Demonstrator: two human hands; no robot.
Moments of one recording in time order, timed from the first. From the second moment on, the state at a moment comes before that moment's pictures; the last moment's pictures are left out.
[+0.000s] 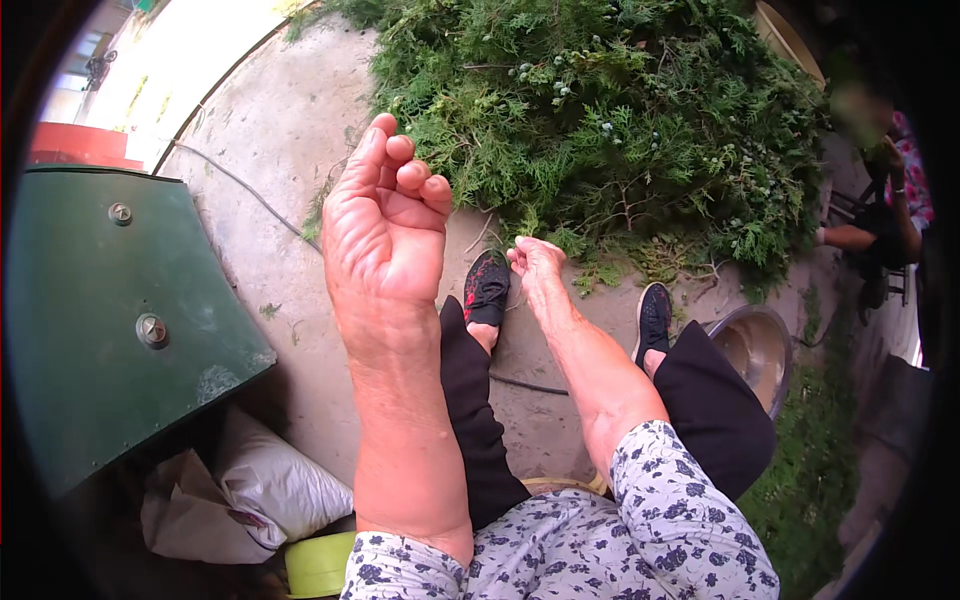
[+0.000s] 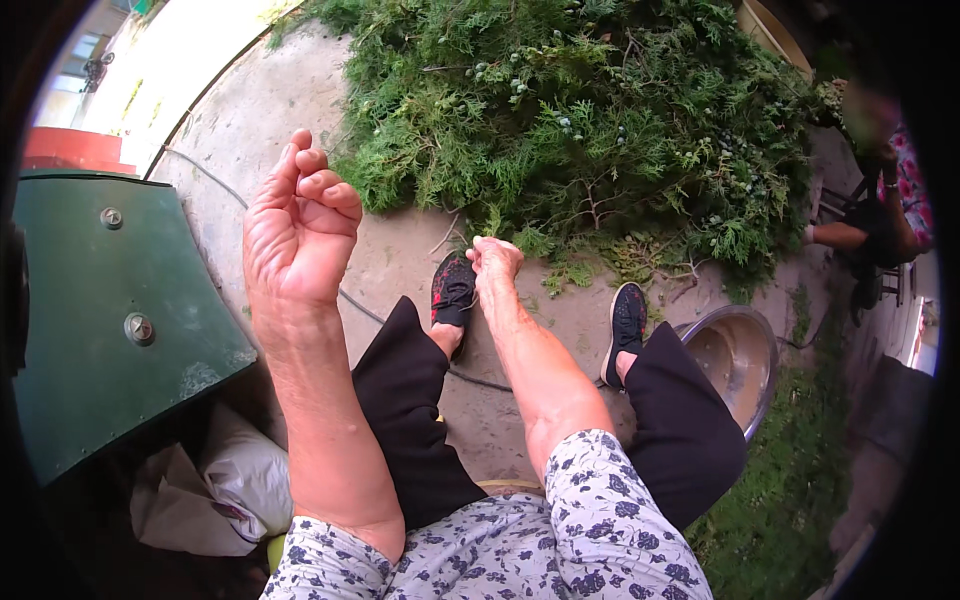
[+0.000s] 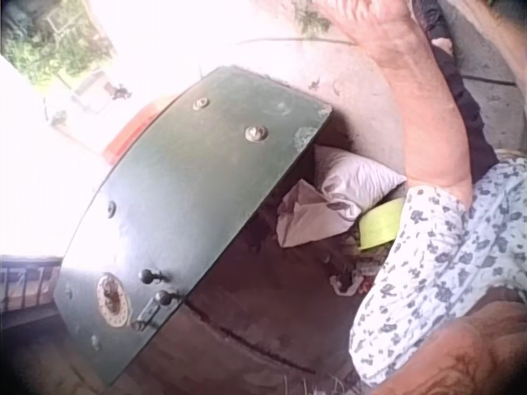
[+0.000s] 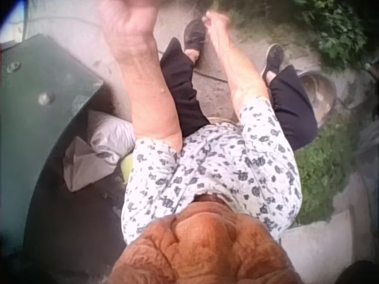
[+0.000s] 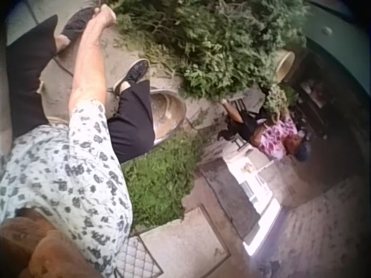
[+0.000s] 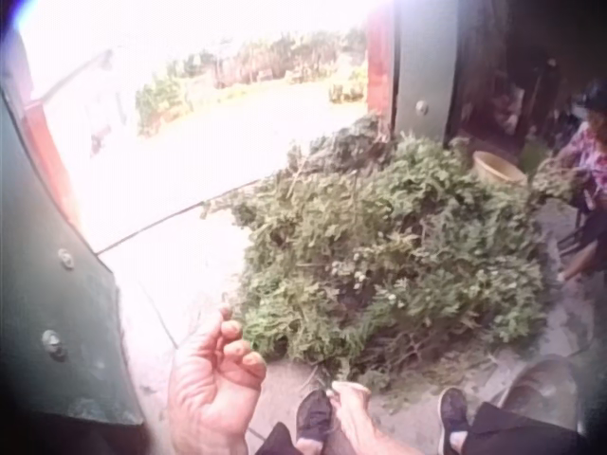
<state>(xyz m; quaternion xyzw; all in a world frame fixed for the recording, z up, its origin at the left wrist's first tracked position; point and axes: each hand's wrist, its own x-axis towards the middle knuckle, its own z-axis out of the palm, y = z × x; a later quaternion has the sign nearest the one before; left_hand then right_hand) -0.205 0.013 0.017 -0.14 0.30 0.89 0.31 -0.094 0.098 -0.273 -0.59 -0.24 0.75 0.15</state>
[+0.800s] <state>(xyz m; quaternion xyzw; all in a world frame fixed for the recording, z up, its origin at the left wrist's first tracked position) -0.098 0.097 0.008 -0.01 0.38 0.76 0.54 0.053 0.134 0.009 -0.15 -0.88 0.33 0.31</state>
